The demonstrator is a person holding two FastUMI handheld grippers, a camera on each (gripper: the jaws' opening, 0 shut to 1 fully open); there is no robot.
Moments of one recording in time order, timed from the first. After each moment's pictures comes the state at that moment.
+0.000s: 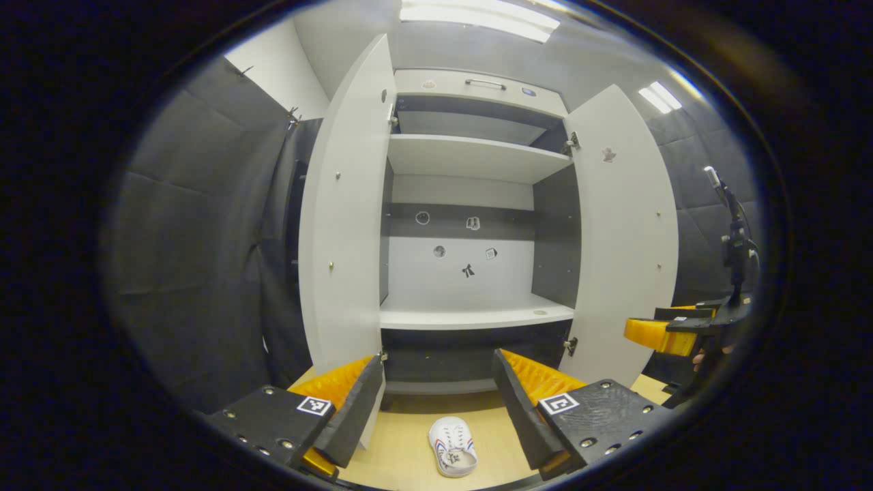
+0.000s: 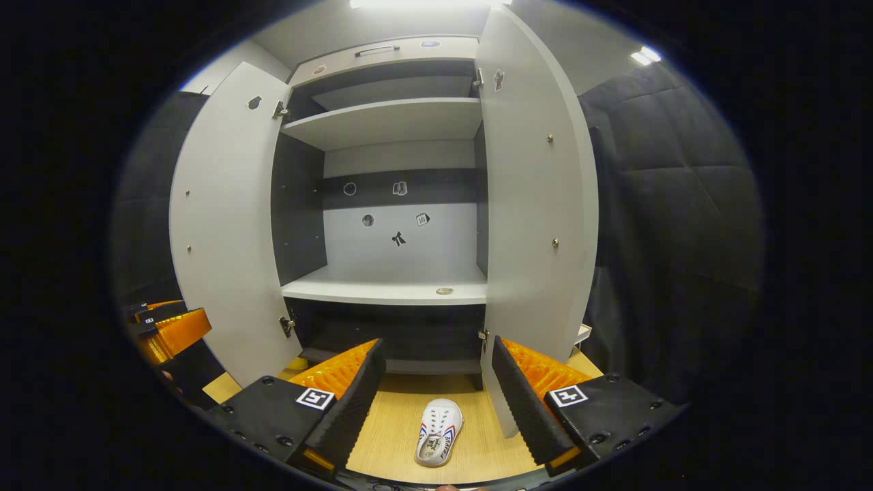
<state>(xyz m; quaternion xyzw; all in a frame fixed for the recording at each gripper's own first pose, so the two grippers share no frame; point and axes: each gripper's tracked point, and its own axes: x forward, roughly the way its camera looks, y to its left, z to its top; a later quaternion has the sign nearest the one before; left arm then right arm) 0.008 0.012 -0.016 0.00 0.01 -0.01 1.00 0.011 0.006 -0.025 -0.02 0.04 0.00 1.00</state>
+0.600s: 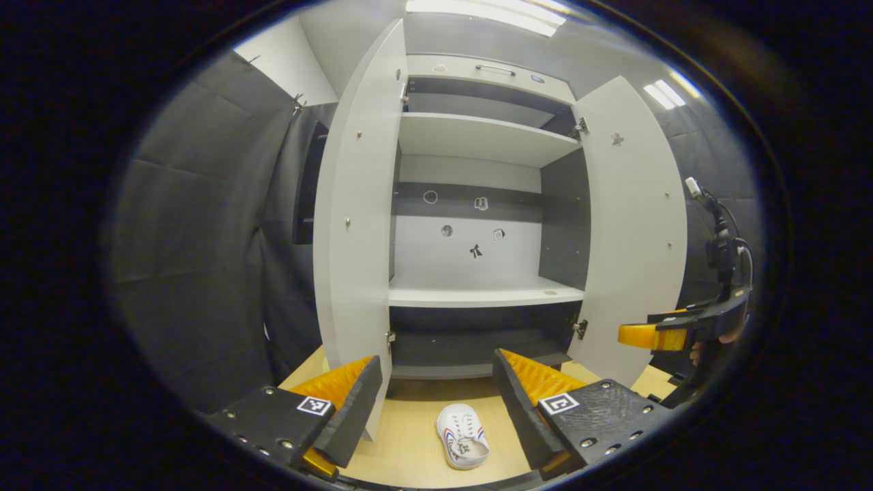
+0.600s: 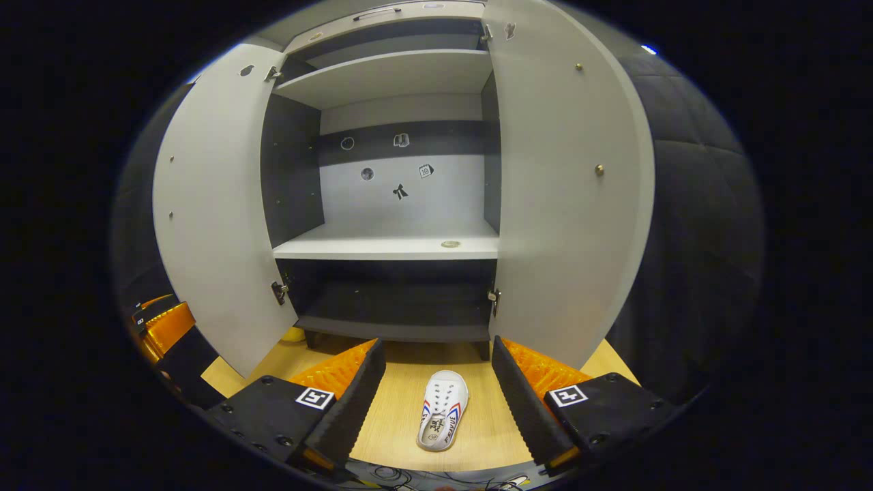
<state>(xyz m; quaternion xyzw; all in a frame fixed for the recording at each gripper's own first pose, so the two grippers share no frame) 0.014 0.027 -0.060 -0.01 0.05 -0.02 1.00 0.047 0.020 -0.091 -0.01 0.15 0.02 0.99</state>
